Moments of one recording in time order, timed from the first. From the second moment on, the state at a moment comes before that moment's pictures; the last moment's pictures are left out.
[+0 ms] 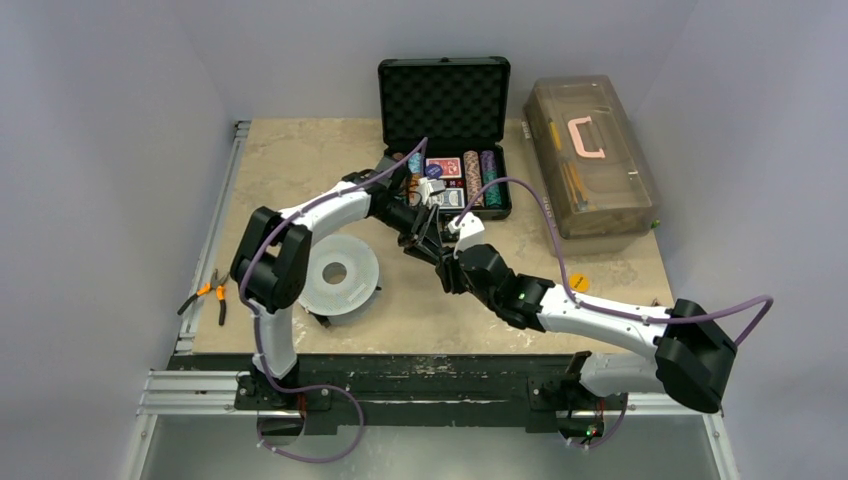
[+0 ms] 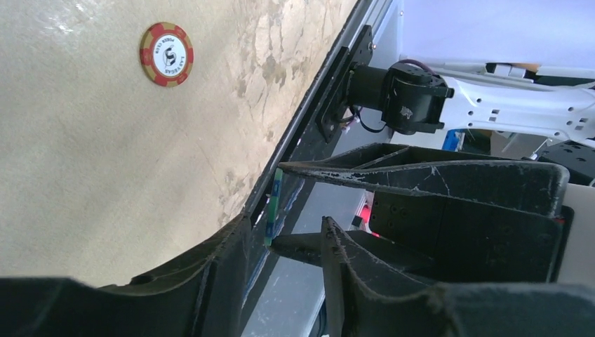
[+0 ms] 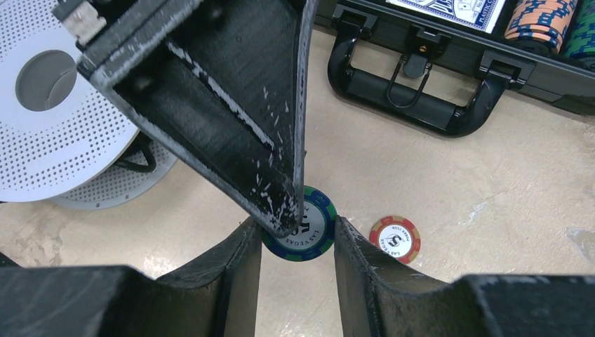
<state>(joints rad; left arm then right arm) -0.51 1.94 1.42 -0.64 1.02 -0.34 0.97 1.24 0.67 0.04 0.38 0.36</state>
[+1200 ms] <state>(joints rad) -0.52 1.83 1.43 -0.62 1.15 -0.25 0.49 1.06 0.65 0.13 -0.45 0.64</state>
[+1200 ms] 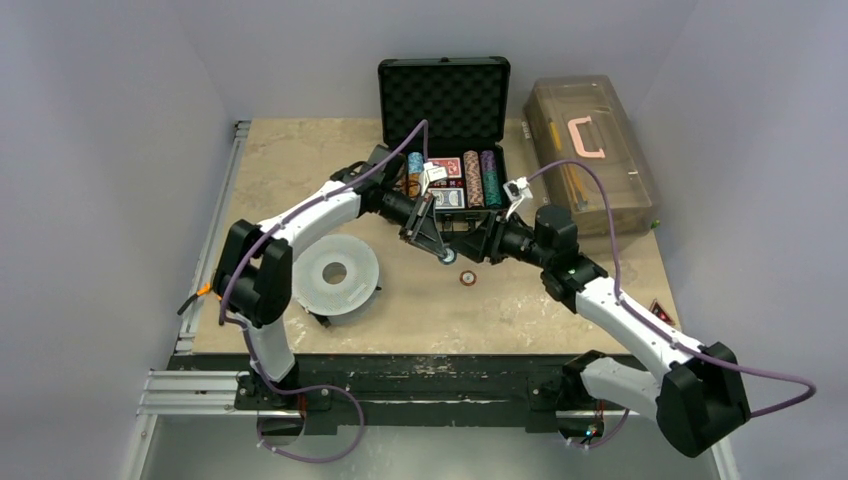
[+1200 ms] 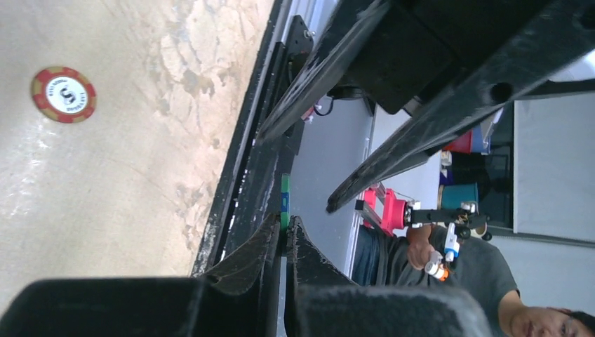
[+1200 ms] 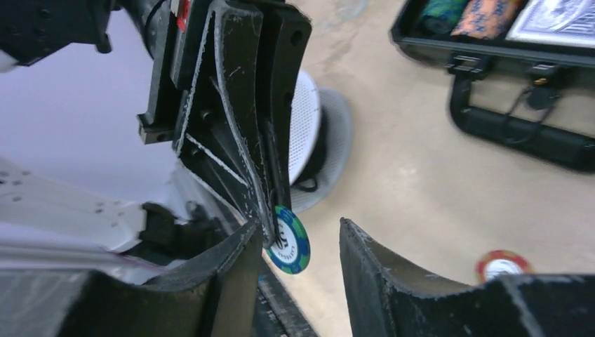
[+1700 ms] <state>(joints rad) -0.55 1.77 1.40 -0.58 1.21 -0.23 0.47 1.11 0.57 0.33 -0.75 0.81</state>
